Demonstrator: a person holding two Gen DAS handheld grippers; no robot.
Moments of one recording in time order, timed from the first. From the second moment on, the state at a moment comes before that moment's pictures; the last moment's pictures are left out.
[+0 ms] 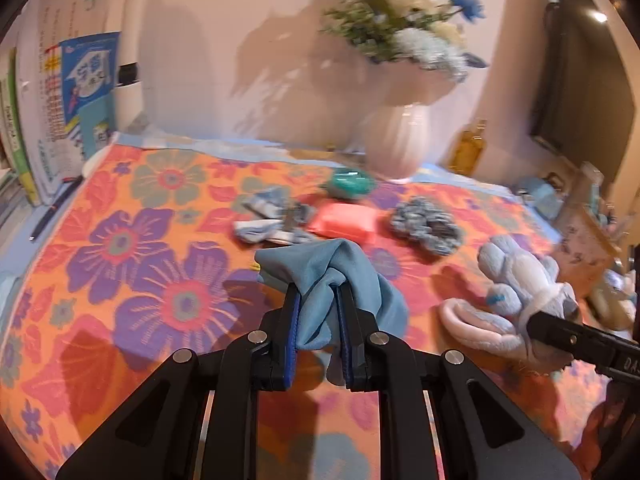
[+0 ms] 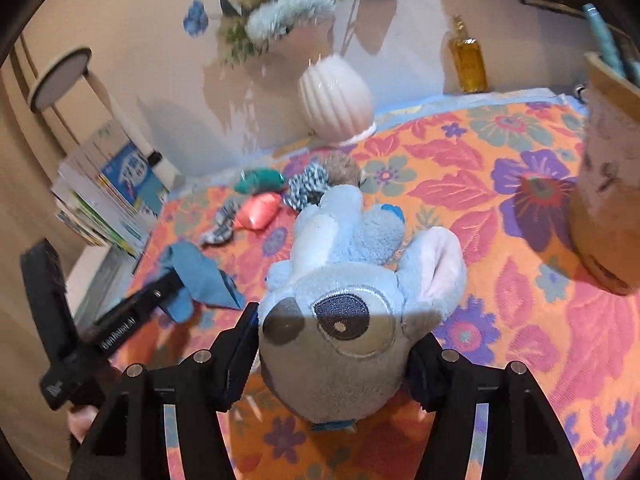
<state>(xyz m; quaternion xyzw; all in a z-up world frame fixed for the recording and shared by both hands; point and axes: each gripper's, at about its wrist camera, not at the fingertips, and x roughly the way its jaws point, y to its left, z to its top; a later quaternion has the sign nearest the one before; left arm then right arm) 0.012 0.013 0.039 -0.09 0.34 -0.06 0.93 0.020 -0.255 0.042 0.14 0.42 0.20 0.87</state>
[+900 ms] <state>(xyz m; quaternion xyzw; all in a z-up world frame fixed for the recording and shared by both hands) -0.057 -0.258 0.145 0.02 0.26 -0.30 0.92 -0.094 -0.470 0.142 0.21 0.31 0.00 0.93</state>
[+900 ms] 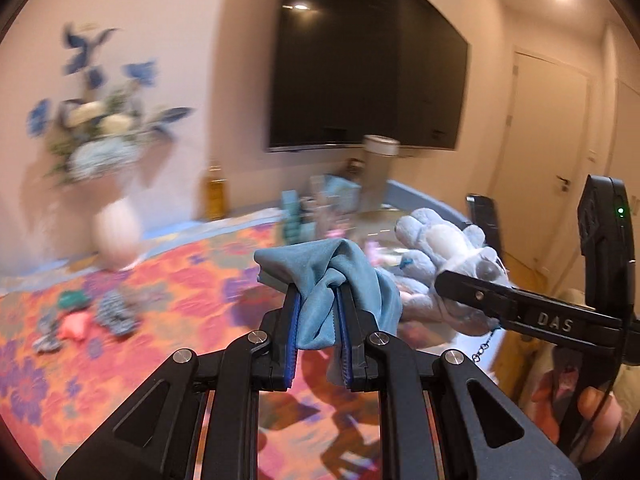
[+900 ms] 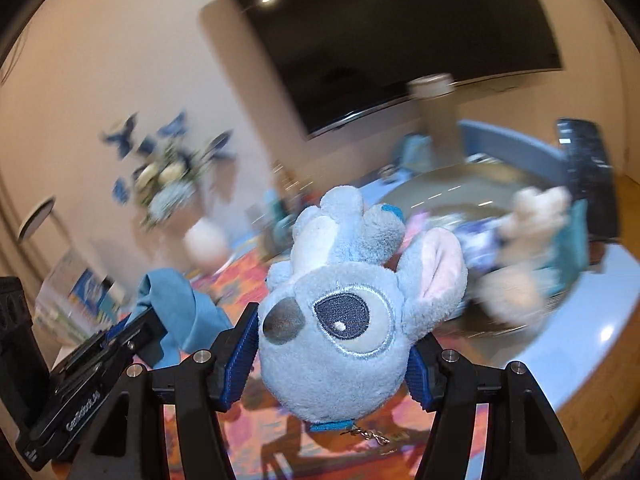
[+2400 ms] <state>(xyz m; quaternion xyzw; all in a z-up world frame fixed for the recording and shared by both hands) -0.047 -0.353 0.137 0.10 0.31 -0.39 0.86 -0.072 -0.563 0.147 0.29 0.30 -0.09 0.90</state>
